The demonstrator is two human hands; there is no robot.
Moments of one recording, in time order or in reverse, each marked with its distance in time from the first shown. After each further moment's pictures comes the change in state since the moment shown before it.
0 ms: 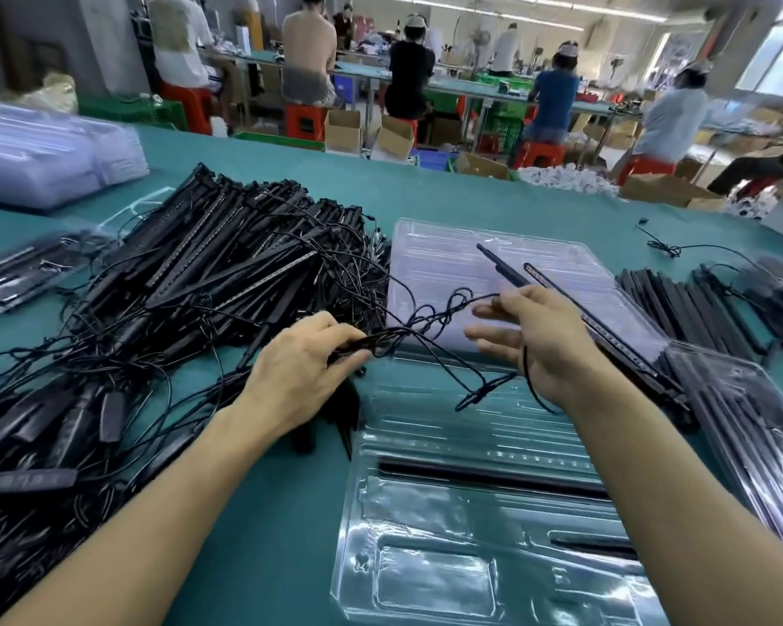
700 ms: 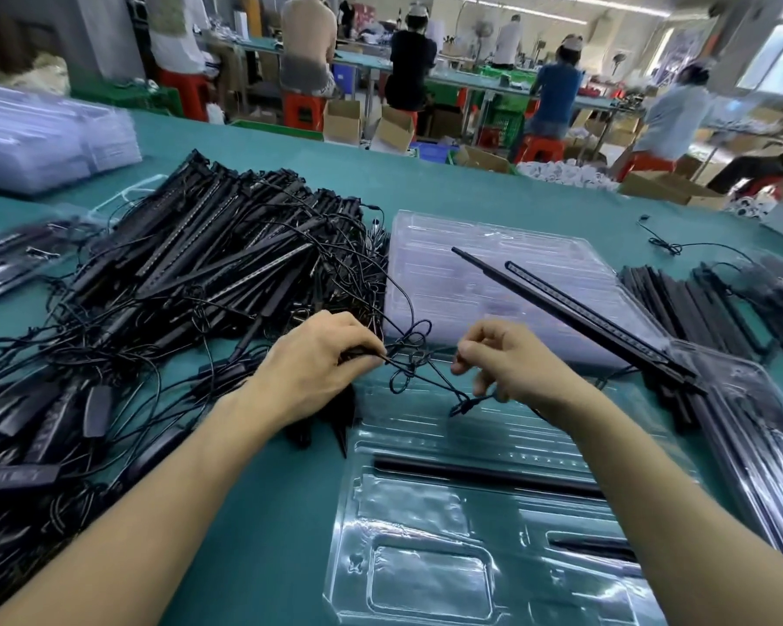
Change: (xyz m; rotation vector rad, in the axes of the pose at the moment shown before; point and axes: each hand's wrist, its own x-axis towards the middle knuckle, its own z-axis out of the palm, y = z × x) left_hand 0.010 0.004 0.006 -0.119 -0.099 0.119; right_hand 0.009 0.036 -0.012 -0.641 -0.313 -0.070
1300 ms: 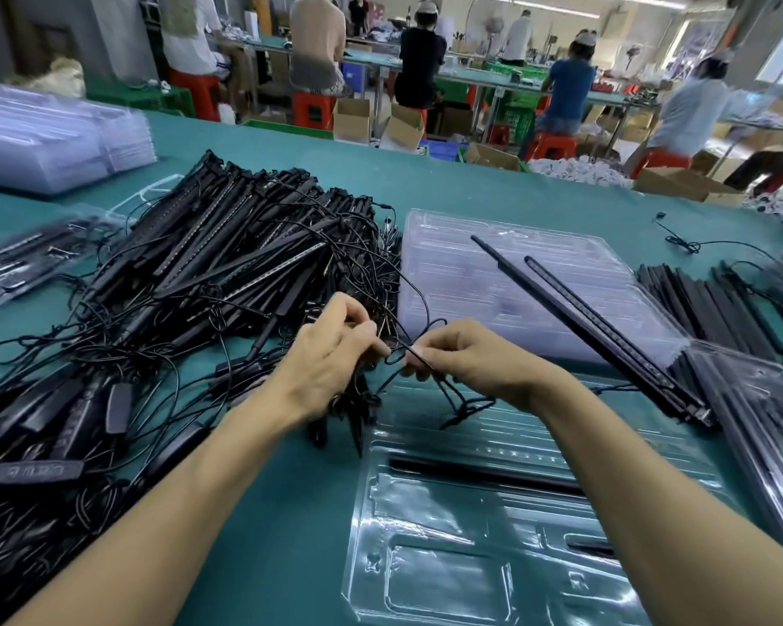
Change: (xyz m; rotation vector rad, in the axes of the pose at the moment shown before) left_hand -0.007 0.009 -0.004 -0.434 0.063 -0.292; right_hand 0.011 -0.037 0.032 -0.032 -0.333 -0.181
